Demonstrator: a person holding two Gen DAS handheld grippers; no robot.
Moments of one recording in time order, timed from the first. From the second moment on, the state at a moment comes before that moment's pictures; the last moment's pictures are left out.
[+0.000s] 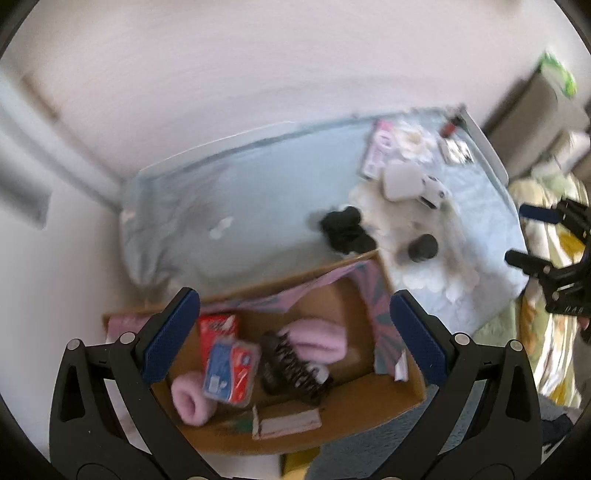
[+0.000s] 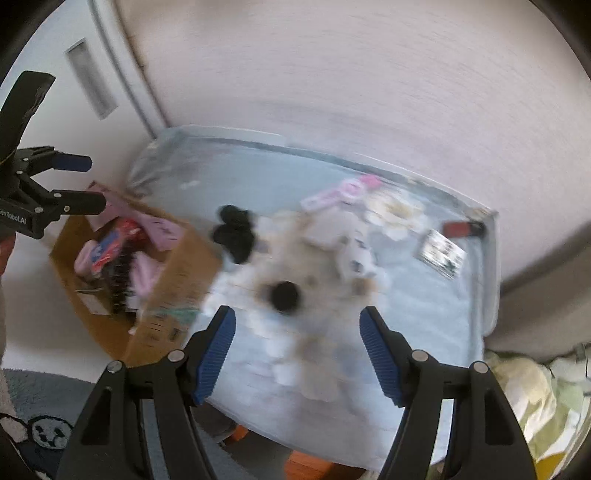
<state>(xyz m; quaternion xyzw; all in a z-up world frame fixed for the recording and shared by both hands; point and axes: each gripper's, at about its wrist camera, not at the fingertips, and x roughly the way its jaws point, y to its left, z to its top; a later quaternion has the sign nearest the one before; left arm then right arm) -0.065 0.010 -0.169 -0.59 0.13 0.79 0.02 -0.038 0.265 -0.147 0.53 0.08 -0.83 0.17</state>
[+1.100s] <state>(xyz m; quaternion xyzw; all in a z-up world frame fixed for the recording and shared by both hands) -0.174 0.079 -0.359 -0.76 0.28 0.59 0.04 -0.155 0.280 -0.267 0.60 0.09 -0.77 0.21</state>
